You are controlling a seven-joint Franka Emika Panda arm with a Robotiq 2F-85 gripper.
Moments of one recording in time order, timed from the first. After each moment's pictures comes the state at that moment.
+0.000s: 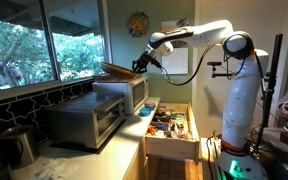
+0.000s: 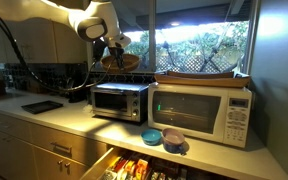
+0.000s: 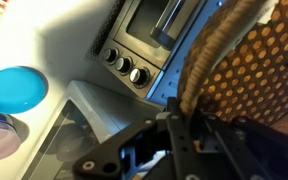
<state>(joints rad) -0.10 -0.19 -0.16 -1.89 0.43 2.24 0.42</state>
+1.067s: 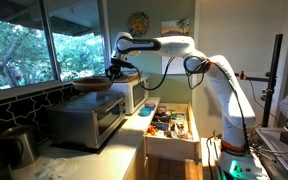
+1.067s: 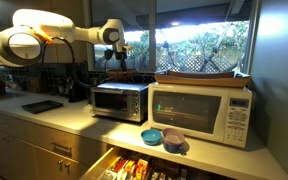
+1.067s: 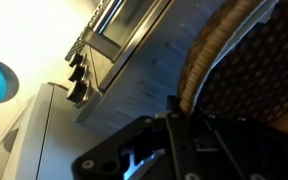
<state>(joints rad) 0.01 0.41 -0.08 -1.08 0.13 1.87 0.71</state>
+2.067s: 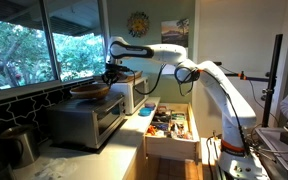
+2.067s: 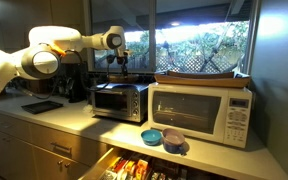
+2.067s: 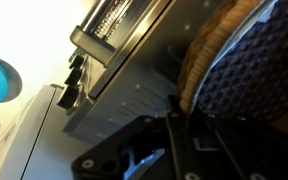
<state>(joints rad) 0.03 0.61 -0.09 -0.81 0.08 1.72 0.73</state>
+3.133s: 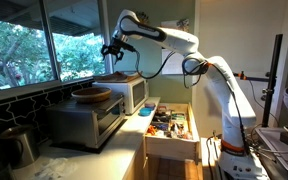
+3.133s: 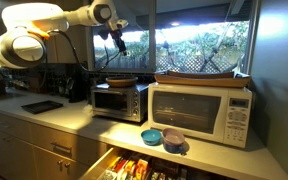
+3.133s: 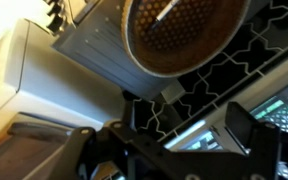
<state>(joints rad) 0.03 0.39 -0.08 -0.78 0.09 1.83 0.57</state>
